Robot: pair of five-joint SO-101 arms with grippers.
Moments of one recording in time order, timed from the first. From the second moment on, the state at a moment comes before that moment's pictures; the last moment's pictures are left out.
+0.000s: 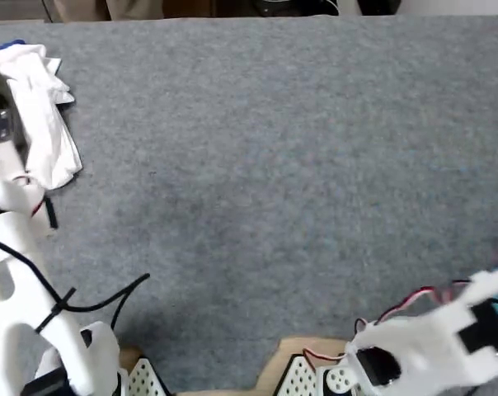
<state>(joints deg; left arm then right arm) -32.4 -35.0 24.7 90.1 -19.4 60.1 6.6 -23.7 101.3 2.9</state>
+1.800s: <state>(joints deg) -52.2 -16.4 7.0 63.1 -24.0 46.1 -103.6 66.8 74.9 26.6</state>
